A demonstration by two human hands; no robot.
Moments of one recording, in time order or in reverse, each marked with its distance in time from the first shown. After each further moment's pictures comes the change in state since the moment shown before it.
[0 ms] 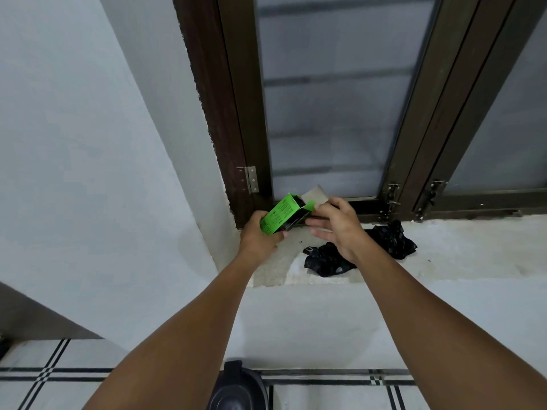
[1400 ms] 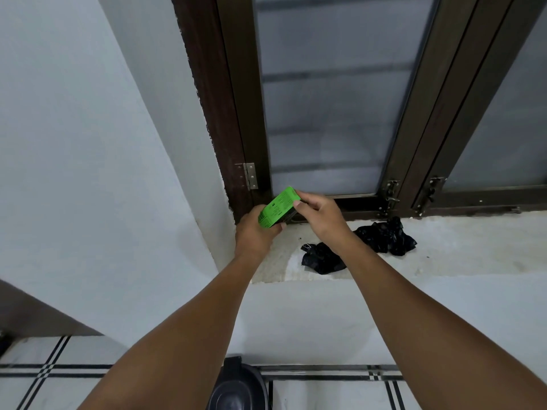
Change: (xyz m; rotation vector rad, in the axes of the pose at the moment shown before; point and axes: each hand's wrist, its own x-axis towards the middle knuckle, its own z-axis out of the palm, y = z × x) left_hand -0.002 -0.001 -0.001 0.200 0.131 0.155; right_hand 0.003 0.007 0.020 -0.442 -0.122 -0.388
